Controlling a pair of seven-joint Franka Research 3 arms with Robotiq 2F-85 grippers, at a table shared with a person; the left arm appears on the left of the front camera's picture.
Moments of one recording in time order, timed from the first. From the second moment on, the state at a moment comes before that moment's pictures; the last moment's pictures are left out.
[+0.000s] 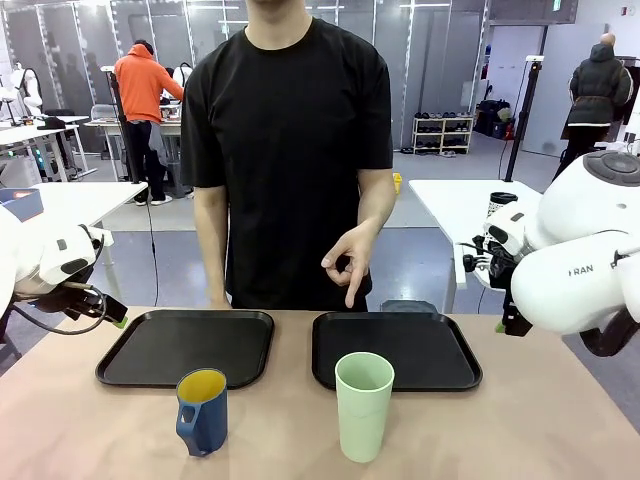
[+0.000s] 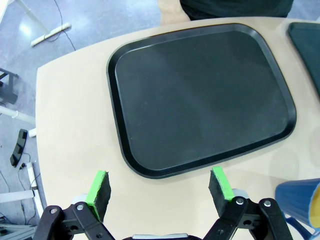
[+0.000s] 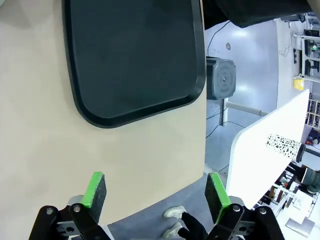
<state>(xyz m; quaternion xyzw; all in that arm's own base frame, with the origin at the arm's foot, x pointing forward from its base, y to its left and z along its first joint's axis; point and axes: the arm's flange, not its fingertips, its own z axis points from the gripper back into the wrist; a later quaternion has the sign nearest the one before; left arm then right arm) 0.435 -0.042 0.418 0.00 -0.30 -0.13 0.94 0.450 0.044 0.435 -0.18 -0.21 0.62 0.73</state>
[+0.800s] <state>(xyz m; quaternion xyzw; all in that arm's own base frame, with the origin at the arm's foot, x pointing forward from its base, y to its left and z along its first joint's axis) 0.435 -0.042 0.418 0.00 -0.30 -0.13 0.94 0.433 0.067 0.394 -0.10 -0.15 0.70 0.69</state>
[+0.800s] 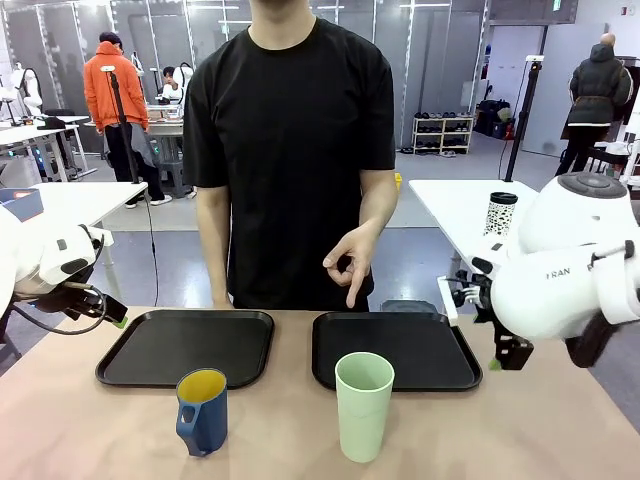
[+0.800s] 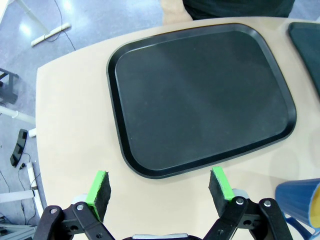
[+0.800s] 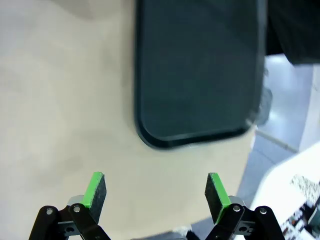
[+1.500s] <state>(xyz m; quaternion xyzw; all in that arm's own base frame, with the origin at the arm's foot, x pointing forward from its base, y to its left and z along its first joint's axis) 0.435 -0.042 0.418 0.00 -0.30 -0.13 0.94 0.417 0.054 0.342 0.16 -0.31 0.70 0.62</state>
